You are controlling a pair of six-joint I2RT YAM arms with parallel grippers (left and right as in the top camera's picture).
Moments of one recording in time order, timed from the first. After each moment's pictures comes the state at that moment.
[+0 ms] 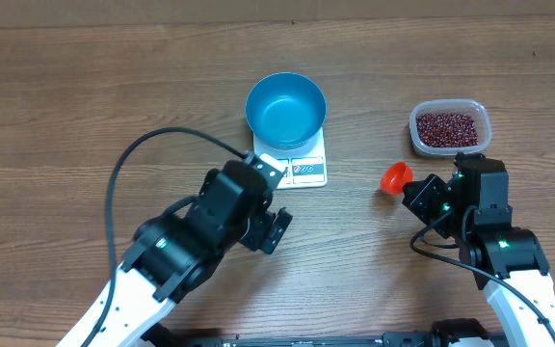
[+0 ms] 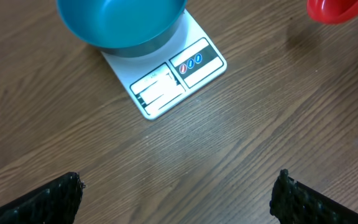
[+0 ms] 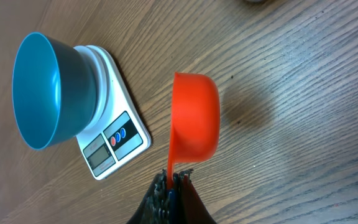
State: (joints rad) left arm -0.70 1.11 1.07 -0.87 -0.12 -0.10; right arm 0.07 0.97 0.71 -0.64 -0.22 0.78
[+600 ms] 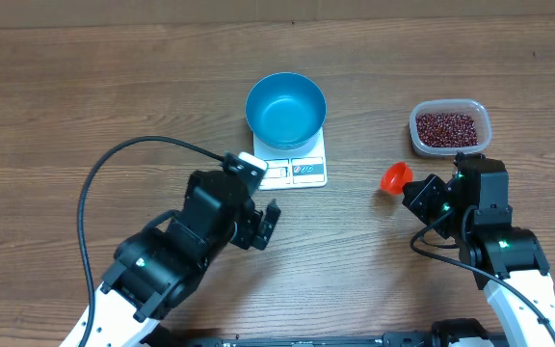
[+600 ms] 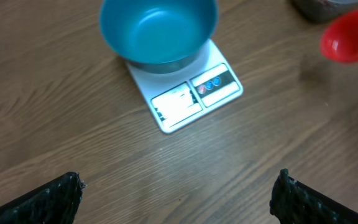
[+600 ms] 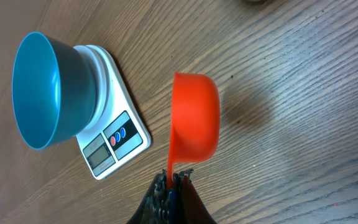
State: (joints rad) left arm -0.65 1.00 1.00 -0.80 -0.17 -0.16; right arm 0.07 0.97 0.71 -0.64 -0.22 0.78
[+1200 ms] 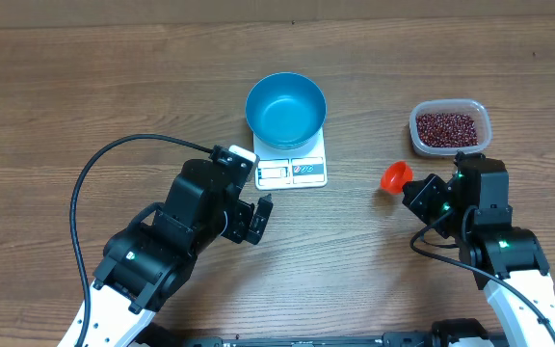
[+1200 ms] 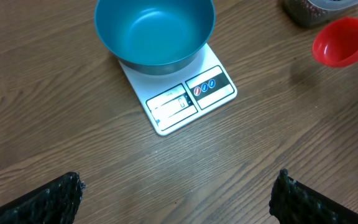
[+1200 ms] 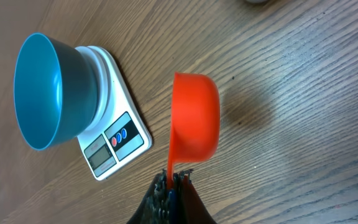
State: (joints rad) left arm -0.56 1.00 1.00 -0.78 -0.04 -0.10; right arm 0.07 0.97 0.71 -0.63 -0.22 0.78
